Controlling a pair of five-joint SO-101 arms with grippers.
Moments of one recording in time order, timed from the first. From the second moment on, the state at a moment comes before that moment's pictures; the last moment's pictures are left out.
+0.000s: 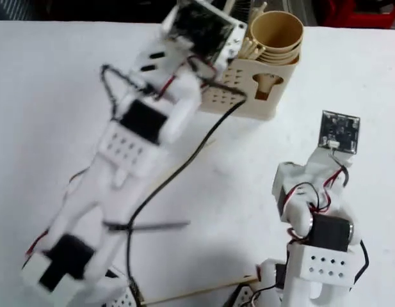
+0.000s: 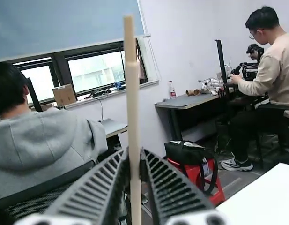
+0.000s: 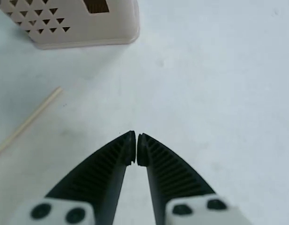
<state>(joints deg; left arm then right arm) 27.8 -7.4 -9.3 15.7 -14.3 5.9 -65.5 49.4 72.0 -1.3</state>
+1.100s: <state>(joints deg) 23.7 4.8 -20.7 46.6 -14.3 5.2 -65.5 49.7 72.0 -1.3</state>
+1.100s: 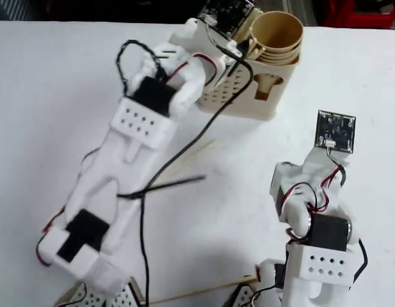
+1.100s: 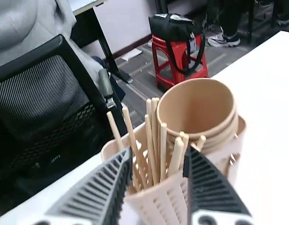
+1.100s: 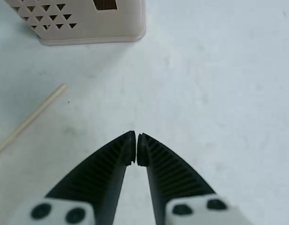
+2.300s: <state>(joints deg) 26.5 -33.7 5.1 84.1 -15.5 2.7 -65.5 57.0 63.9 -1.3</state>
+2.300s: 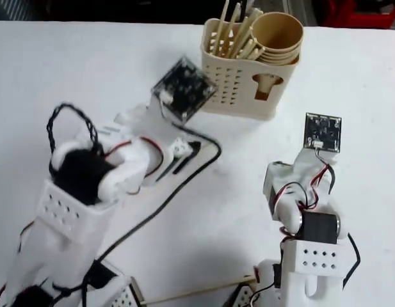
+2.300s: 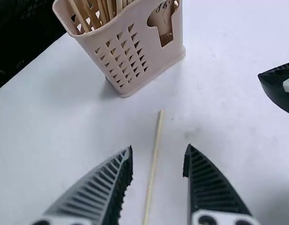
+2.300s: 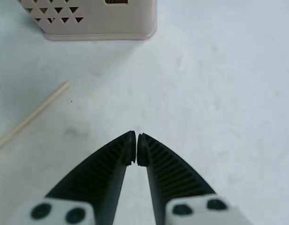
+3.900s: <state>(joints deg) 20.5 37.7 -14.0 75.6 -22.4 2.7 -65.5 57.0 63.9 -1.3</state>
